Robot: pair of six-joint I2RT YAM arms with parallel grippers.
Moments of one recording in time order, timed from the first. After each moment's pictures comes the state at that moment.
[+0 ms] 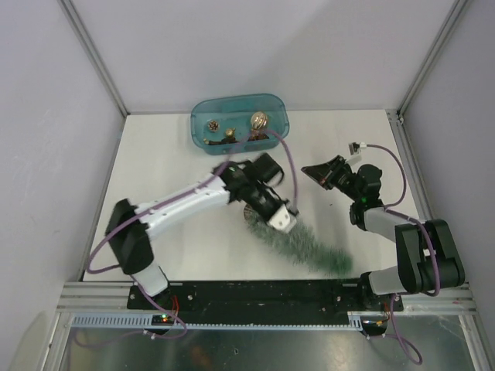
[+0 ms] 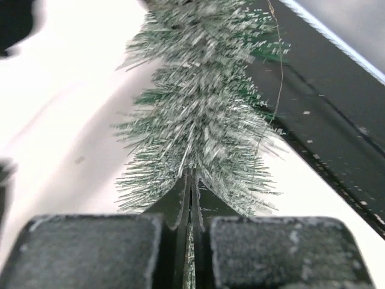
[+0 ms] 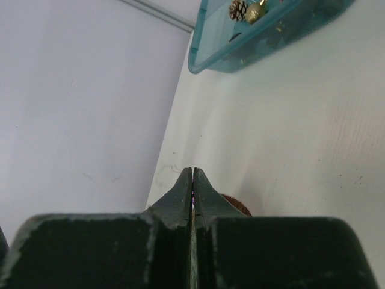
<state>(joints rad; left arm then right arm) -0.97 1.69 1.47 -0.92 0.88 1.30 0.15 1.41 0.50 0.85 -0.60 1.03</state>
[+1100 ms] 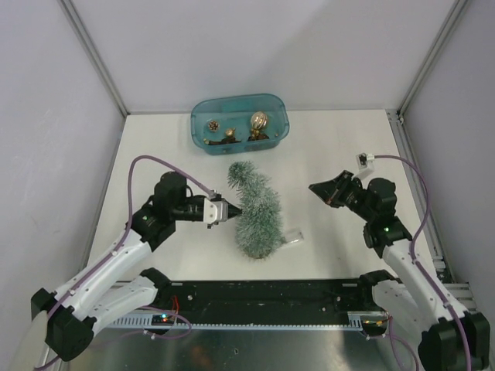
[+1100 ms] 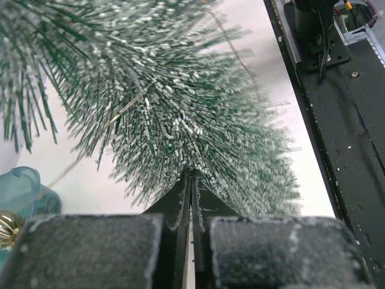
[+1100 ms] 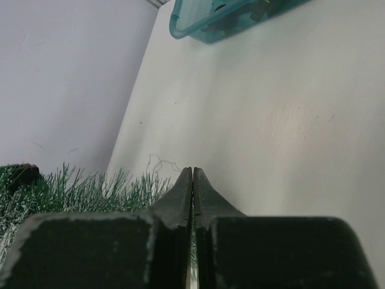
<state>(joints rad) -0.58 0.89 0.73 -0.16 0.92 0.63 0.23 0.85 0.51 0.16 -0.46 0.77</state>
